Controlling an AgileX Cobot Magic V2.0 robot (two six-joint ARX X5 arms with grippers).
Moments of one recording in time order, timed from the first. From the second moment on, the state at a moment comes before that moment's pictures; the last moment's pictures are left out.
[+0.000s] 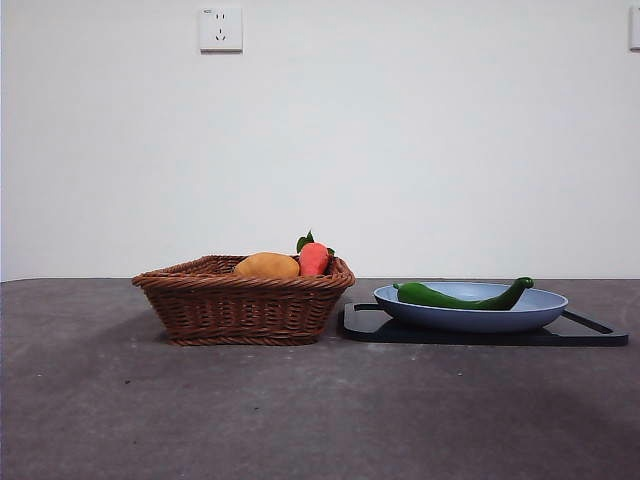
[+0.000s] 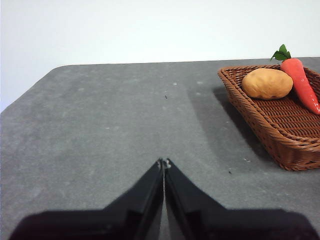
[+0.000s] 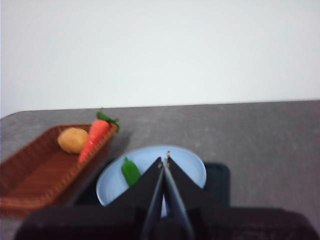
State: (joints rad) left arm 0.15 0.01 0.02 -0.14 0.16 0.03; right arm 0.03 0.14 0.21 -0.08 -0.18 0.09
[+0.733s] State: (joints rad) left arm 0.15 0.01 0.02 -0.14 0.16 0.03; right arm 0.03 0.01 0.01 -0.15 -0.18 0.13
